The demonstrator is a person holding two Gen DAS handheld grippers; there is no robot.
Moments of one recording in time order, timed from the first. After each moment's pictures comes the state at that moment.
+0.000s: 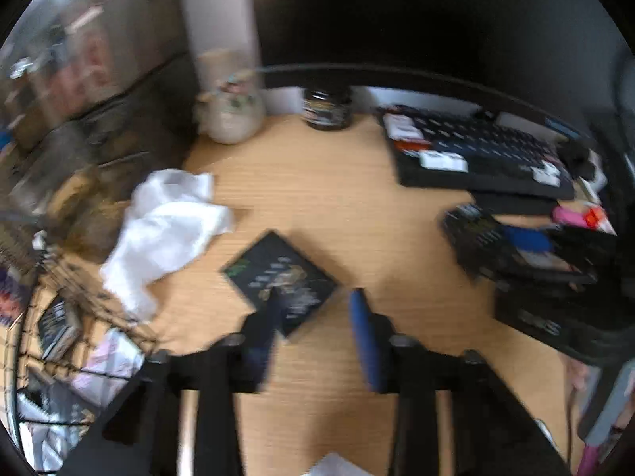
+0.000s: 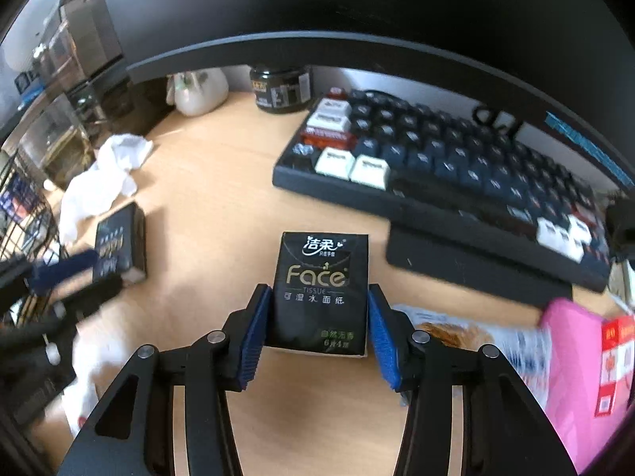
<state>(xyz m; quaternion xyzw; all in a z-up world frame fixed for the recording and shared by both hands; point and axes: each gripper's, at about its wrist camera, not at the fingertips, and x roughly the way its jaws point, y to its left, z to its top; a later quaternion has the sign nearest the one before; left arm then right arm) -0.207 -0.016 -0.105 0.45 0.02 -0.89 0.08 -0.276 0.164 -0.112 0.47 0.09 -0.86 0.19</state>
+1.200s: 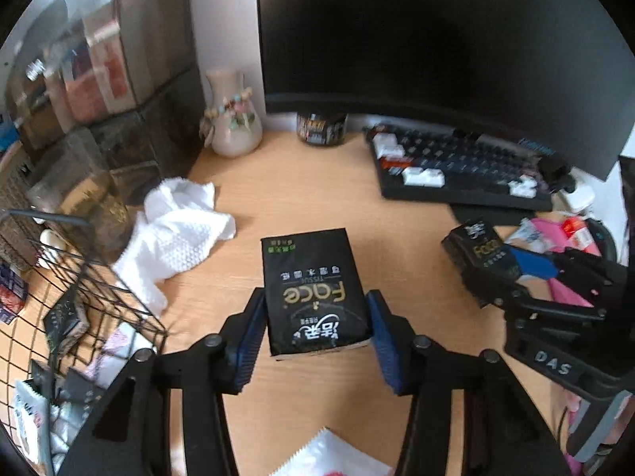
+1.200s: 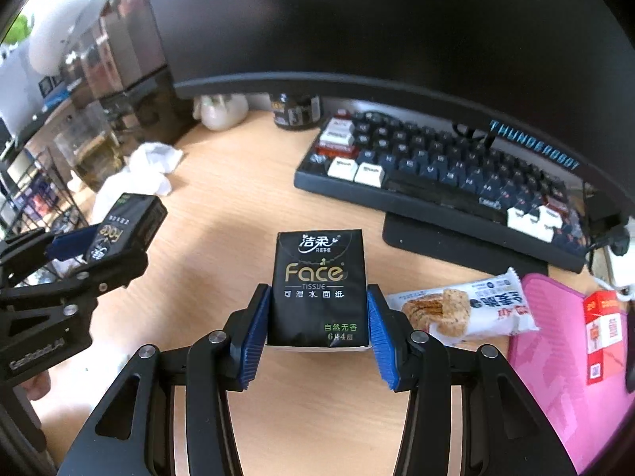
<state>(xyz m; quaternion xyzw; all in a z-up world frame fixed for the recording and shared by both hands) -0.181 -0.008 -0.072 0.43 0.03 -0.90 0.03 -0.234 0.176 -0.074 0.44 0.08 -0.87 0.20</state>
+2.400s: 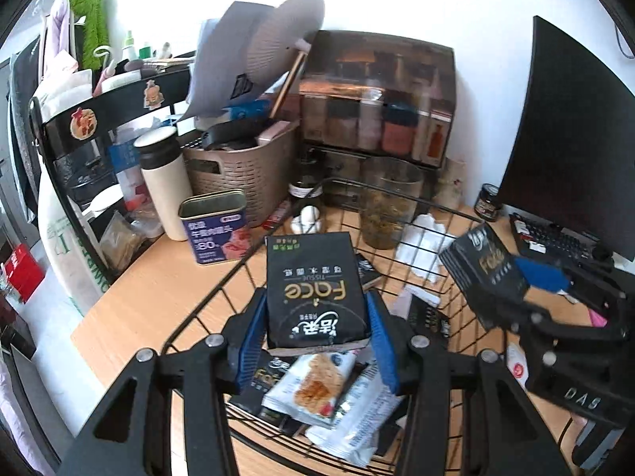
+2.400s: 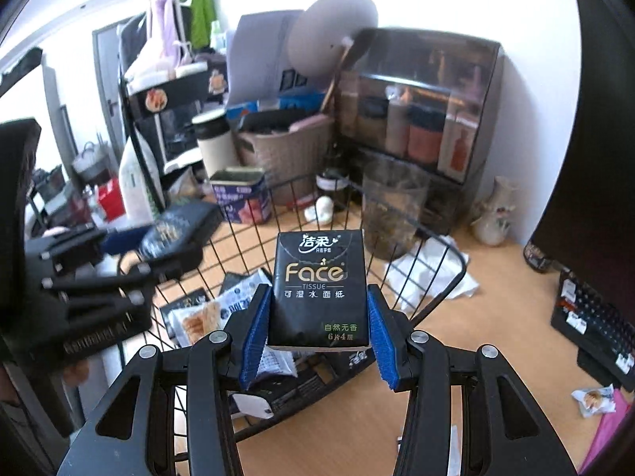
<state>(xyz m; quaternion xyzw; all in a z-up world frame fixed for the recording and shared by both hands) 0.028 -0.210 0.000 0.33 0.09 -0.92 0.21 -0.059 -0.067 0.012 0.31 0.15 -0.84 0.42</state>
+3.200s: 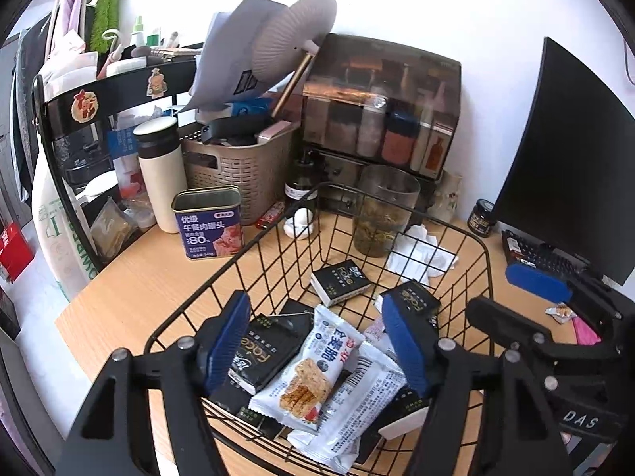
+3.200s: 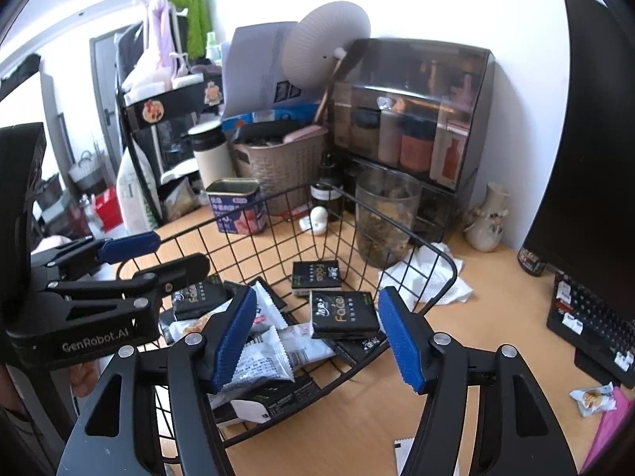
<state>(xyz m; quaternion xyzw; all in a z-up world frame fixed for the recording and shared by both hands) 0.029 -0.209 0.006 0.31 0.13 -0.92 0.20 -0.060 -0.055 0.023 0.29 0.13 -0.85 0.41</state>
